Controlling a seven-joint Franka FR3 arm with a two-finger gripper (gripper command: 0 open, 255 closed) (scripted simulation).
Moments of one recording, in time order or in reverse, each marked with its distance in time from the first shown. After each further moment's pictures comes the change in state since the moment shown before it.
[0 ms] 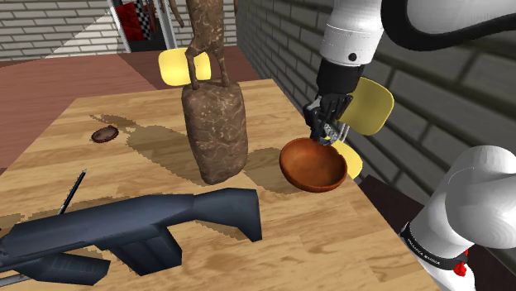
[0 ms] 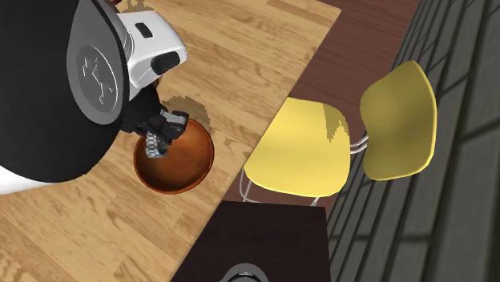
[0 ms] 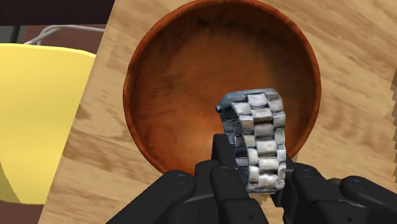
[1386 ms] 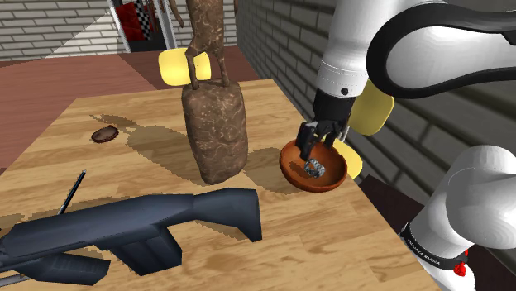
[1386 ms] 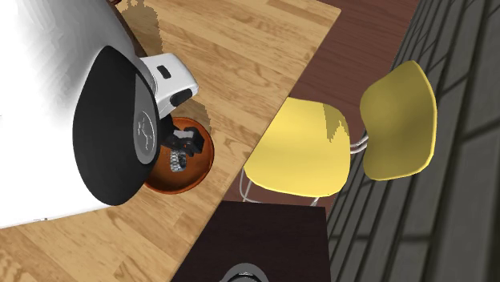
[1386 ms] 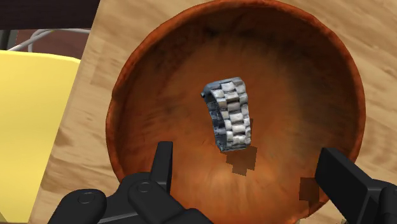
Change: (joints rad) arm 0.013 -0.013 0.025 -0.148 0.026 0.134 -0.007
